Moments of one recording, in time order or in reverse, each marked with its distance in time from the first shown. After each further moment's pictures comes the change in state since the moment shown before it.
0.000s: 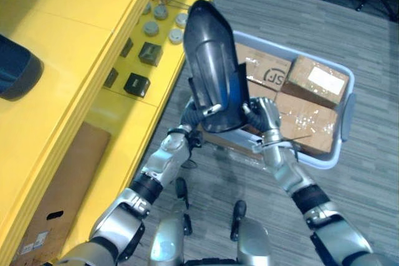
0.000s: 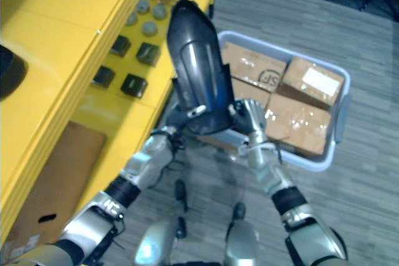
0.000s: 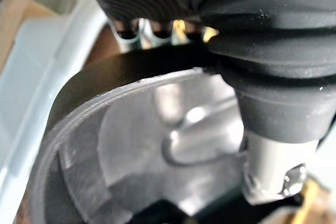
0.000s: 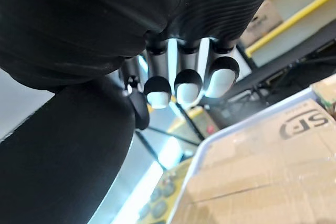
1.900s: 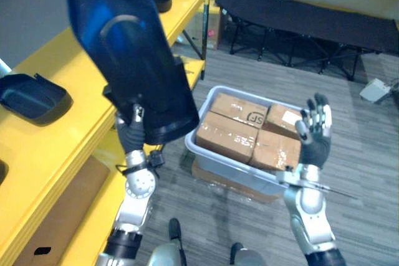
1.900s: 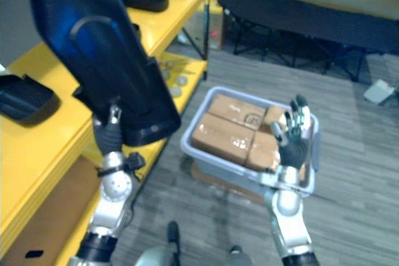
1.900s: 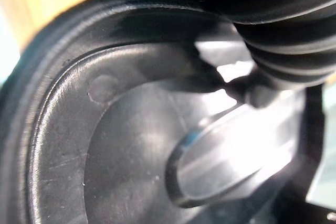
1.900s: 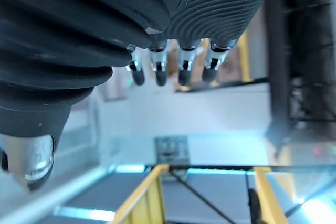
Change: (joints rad) left arm 0.651 -0.069 0.373 -0.582 0.743 -0.391 0.344; right arm 0.675 0.172 -0.301 -0.592 0.883 -0.303 0.211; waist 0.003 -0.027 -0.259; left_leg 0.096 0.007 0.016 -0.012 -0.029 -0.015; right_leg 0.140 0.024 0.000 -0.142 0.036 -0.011
